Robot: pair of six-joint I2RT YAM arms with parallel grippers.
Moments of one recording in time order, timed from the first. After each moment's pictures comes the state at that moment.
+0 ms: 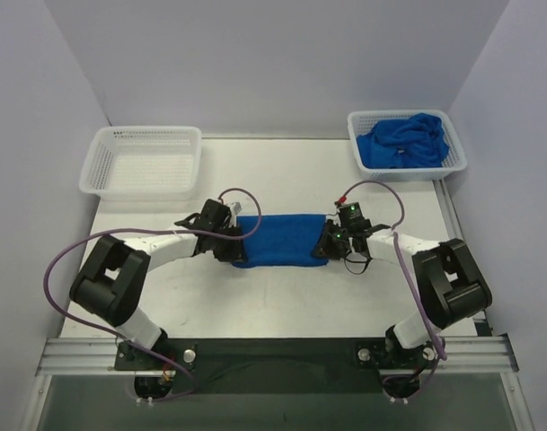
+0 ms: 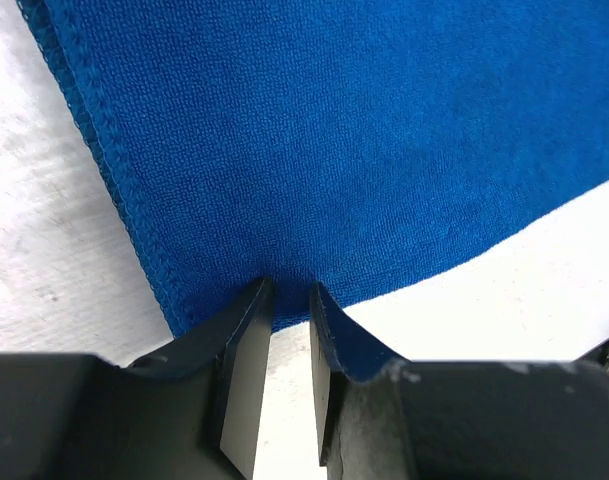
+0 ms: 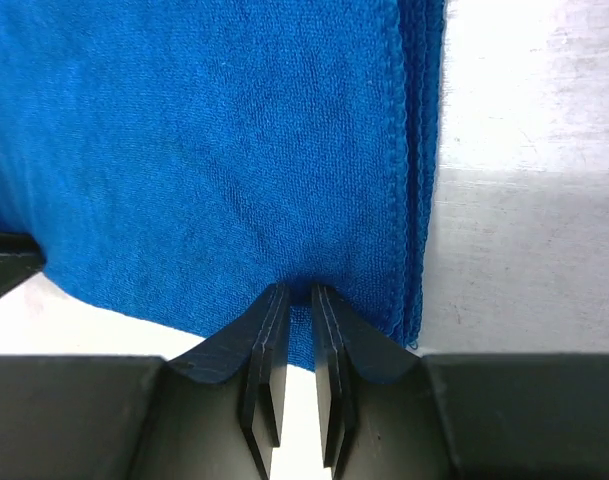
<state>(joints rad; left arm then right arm) -0.50 1.62 0.84 -0.26 0.25 -0.52 0.39 1.57 0.69 -0.12 -0.24 0.62</state>
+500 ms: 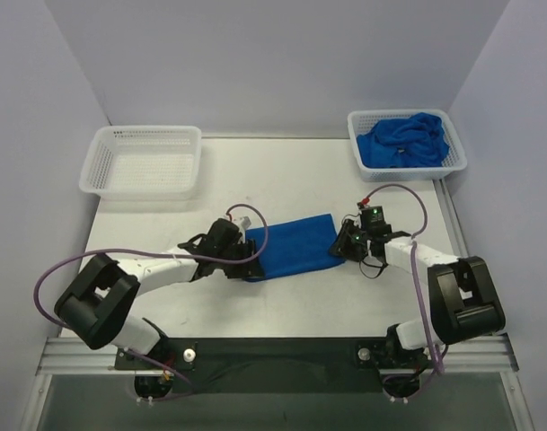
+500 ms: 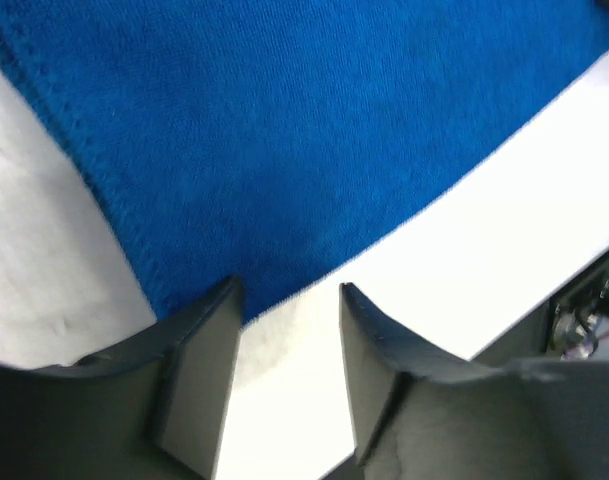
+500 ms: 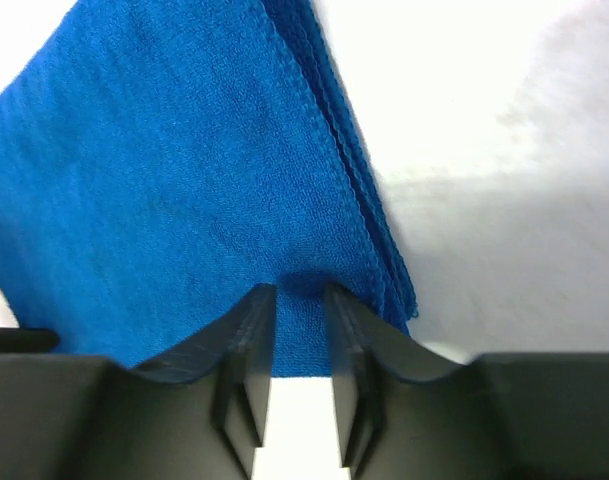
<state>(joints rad) -0.66 1.48 0.65 -0.07 0.25 -0.69 0.23 1.45 0.57 -0.07 -0.24 0.58</state>
